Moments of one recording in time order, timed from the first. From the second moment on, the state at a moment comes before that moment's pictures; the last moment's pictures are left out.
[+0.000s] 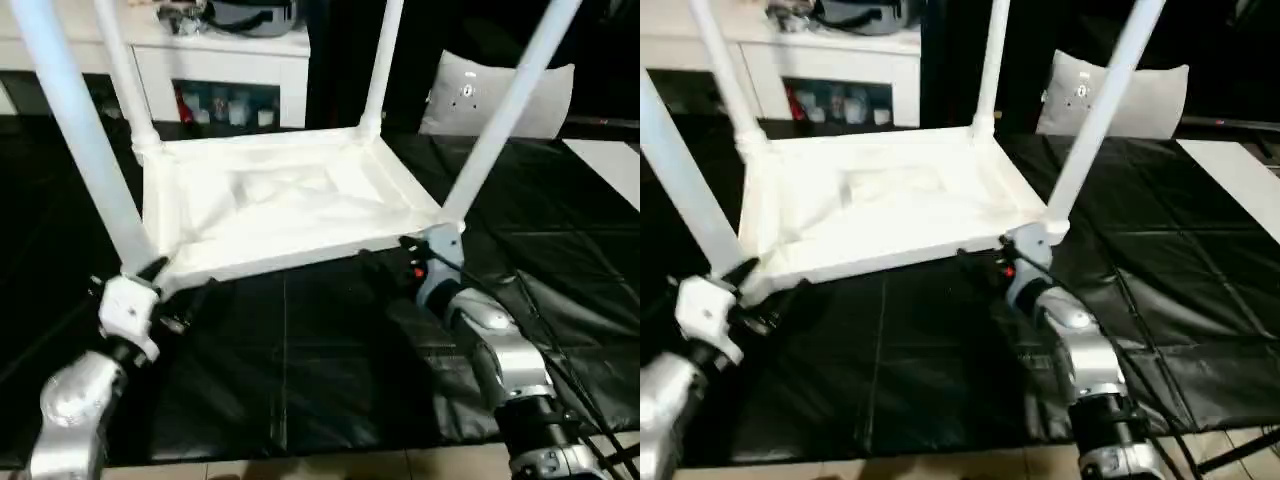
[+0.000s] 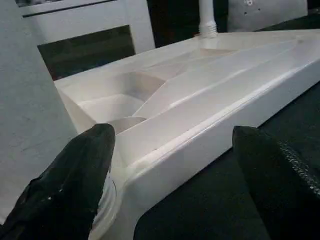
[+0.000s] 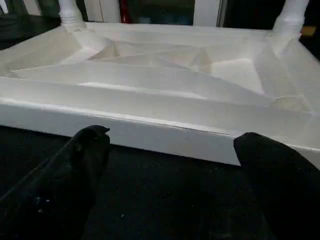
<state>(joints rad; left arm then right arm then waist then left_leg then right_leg) -0.11 0.41 0.17 0.52 -0.14 -0.41 -0.55 -0.33 -0.16 0.05 0.33 0.20 0.19 0.44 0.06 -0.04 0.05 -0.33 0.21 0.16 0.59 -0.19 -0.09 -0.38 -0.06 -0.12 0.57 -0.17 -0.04</state>
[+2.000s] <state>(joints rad) -0.01 0.29 0.26 -0.54 -0.13 0.48 -0.05 -0.27 -0.20 0.09 0.20 0.16 0.22 0.48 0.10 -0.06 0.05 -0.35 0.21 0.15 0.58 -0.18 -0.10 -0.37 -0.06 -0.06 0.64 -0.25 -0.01</state>
